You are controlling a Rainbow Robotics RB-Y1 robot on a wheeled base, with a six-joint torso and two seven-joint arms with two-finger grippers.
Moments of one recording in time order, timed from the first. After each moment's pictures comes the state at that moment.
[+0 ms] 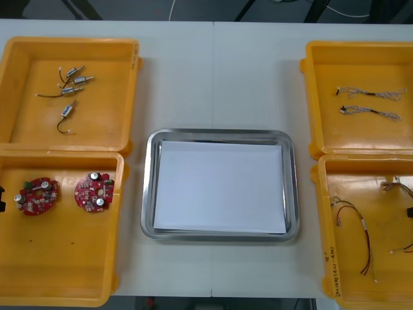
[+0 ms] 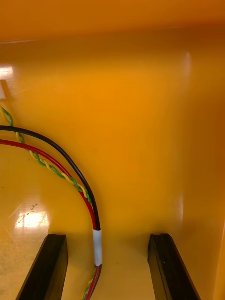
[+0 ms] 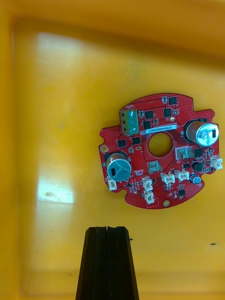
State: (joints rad) right arm 0.07 -0.94 -0.12 -1.59 -0.95 1.16 1.56; left arm 0.11 0.89 0.31 -1.85 1.00 1.48 -1.41
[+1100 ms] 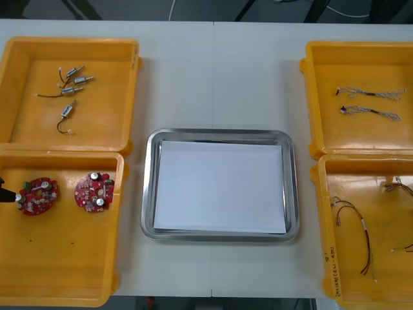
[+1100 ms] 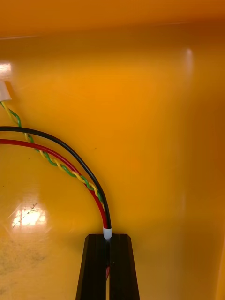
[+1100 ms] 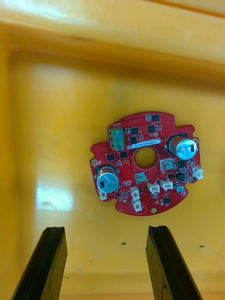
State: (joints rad) right arm 0.07 -0.93 -0.12 -1.59 -0.94 1.16 1.56; left arm 0.06 0.89 0.32 -1.85 1.00 1.52 -1.41
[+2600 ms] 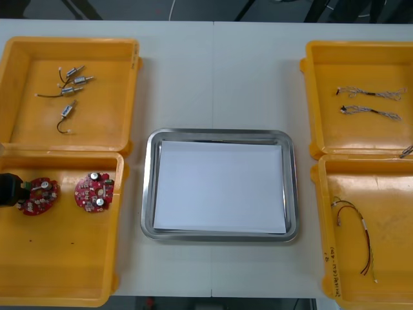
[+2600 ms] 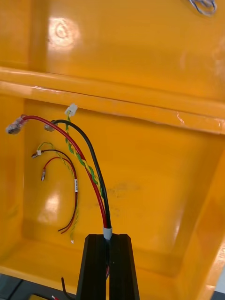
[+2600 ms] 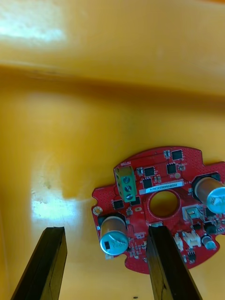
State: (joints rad) right arm 0.09 -1.11 -0.53 -2.01 -1.36 1.64 1.56; left arm 0.00 0.89 0.16 -1.74 0.90 1.36 -1.41
